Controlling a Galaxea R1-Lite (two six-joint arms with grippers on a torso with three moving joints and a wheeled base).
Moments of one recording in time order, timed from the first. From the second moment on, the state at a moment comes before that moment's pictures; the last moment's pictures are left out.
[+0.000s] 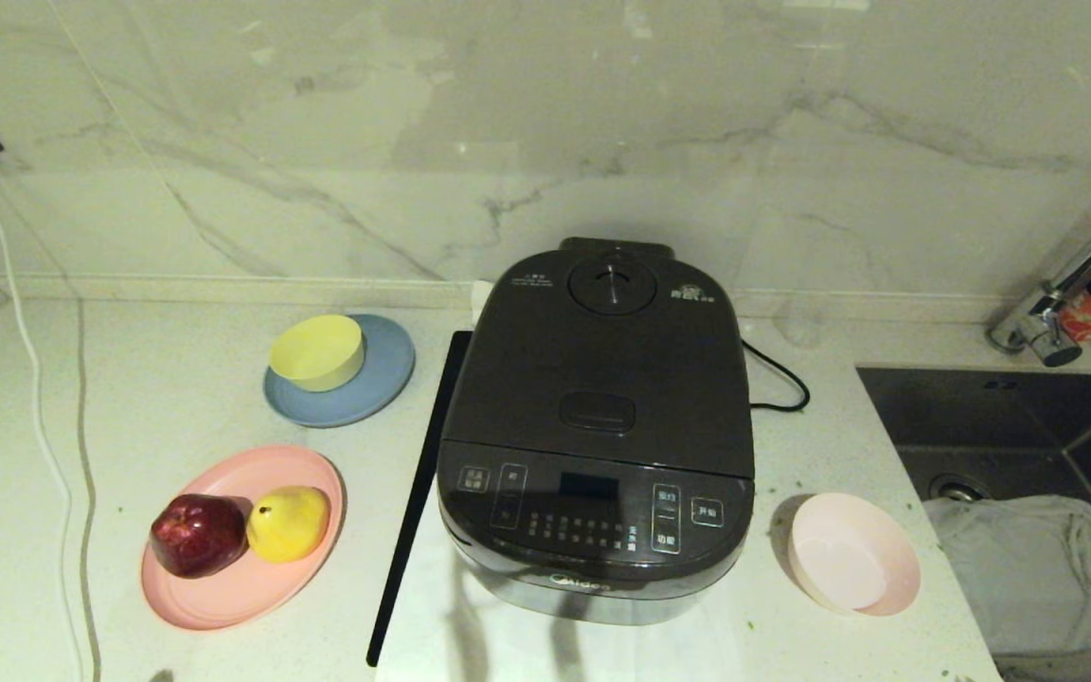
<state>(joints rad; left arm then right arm) -0.02 0.00 0.00 -0.01 0.00 0.02 0.00 0.00 -0.02 0.06 0.04 -0.10</state>
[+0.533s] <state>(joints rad) -0.02 0.00 0.00 -0.01 0.00 0.02 0.00 0.00 -0.02 0.06 0.04 -0.09</state>
